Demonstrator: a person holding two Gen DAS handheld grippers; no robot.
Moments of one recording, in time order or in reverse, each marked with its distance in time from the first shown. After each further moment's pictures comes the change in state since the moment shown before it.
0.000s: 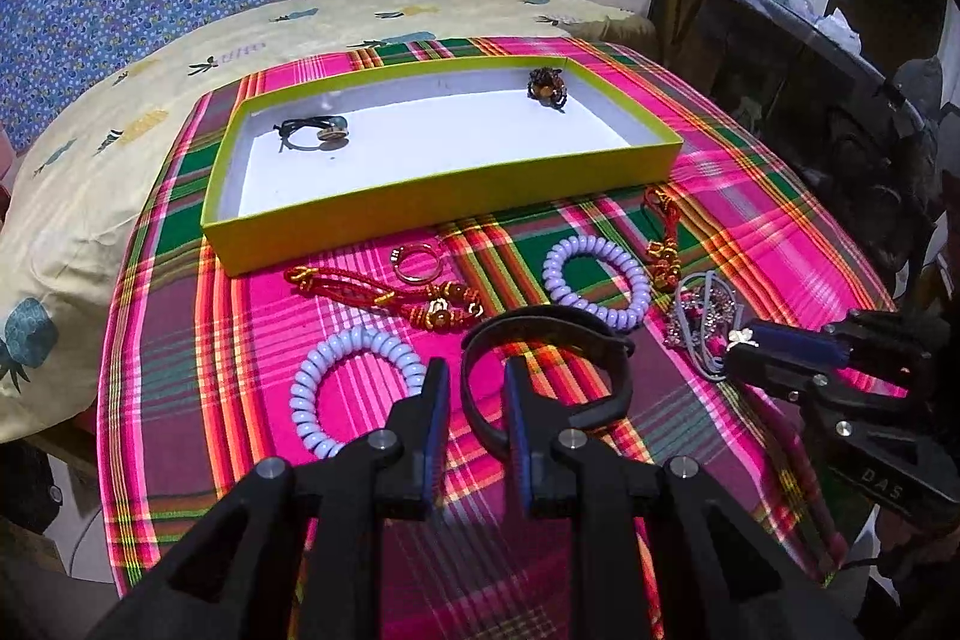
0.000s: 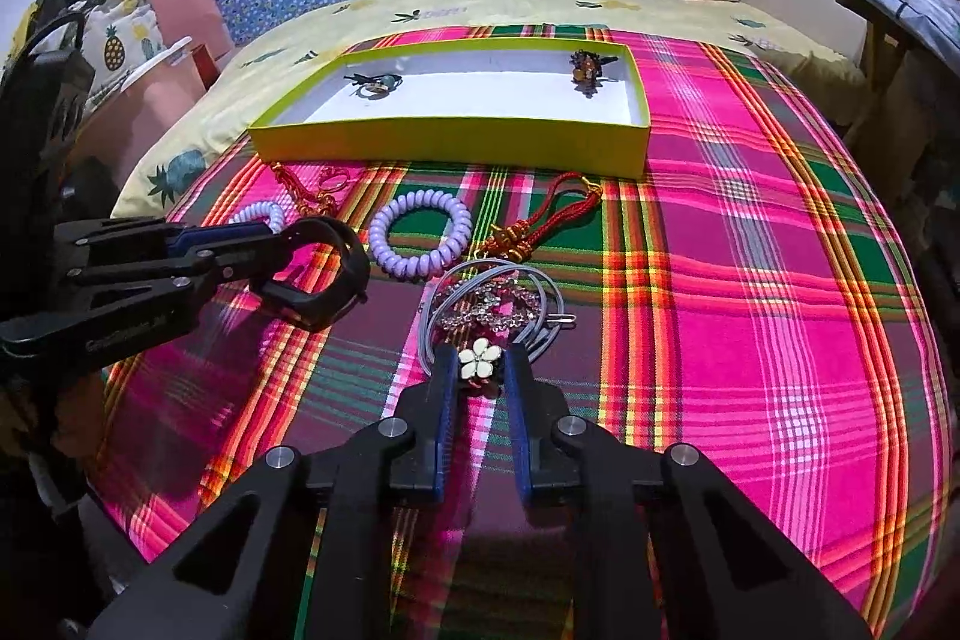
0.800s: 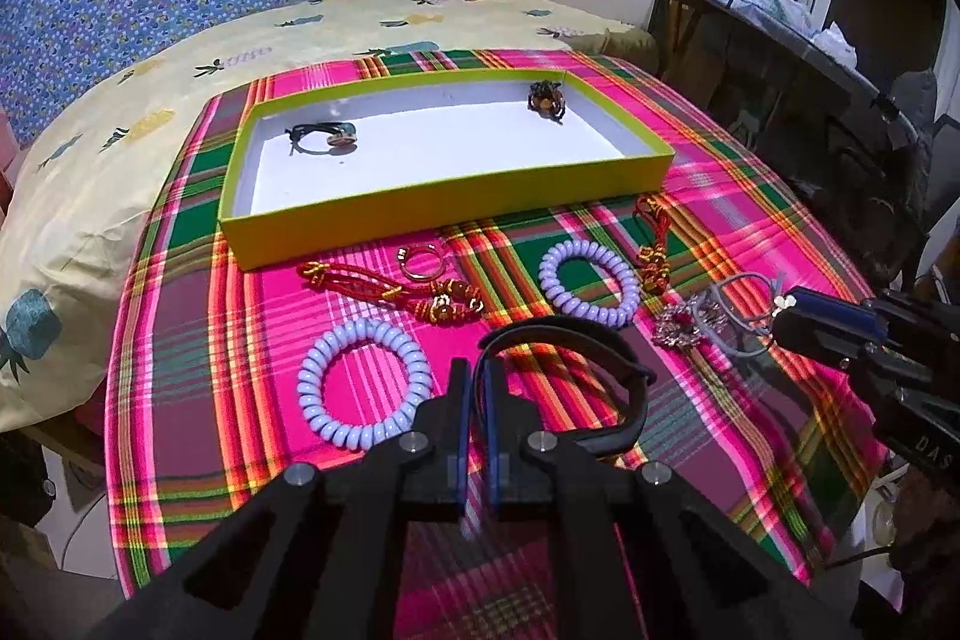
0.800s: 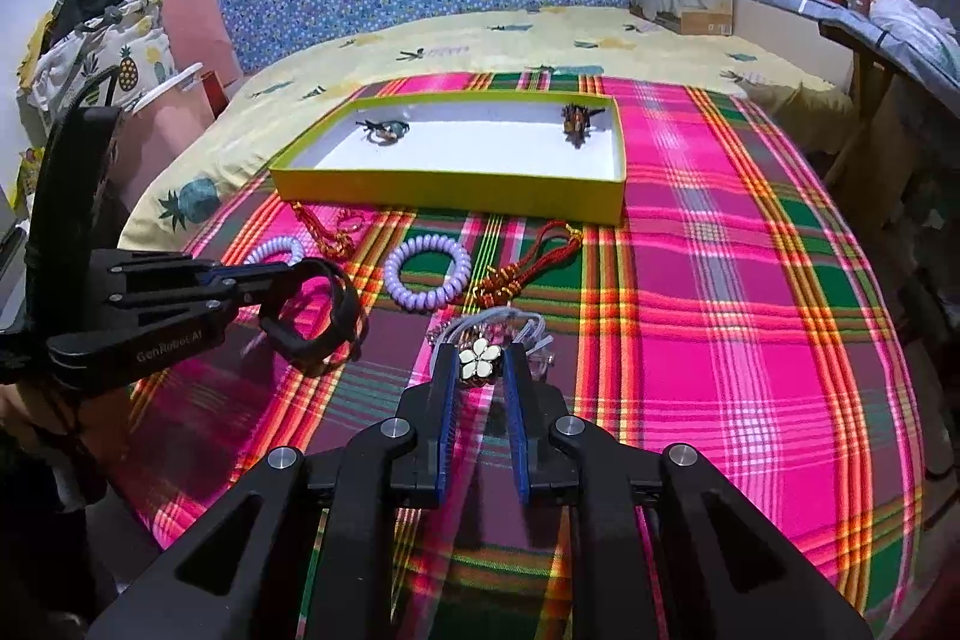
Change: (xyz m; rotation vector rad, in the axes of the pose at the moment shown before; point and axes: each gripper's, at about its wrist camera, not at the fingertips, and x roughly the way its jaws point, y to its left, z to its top) left arm -0.018 0.004 -0.005 -0.027 -0.030 -0.017; right arm -0.038 -0.001 0.003 -0.002 -0.101 -0.002
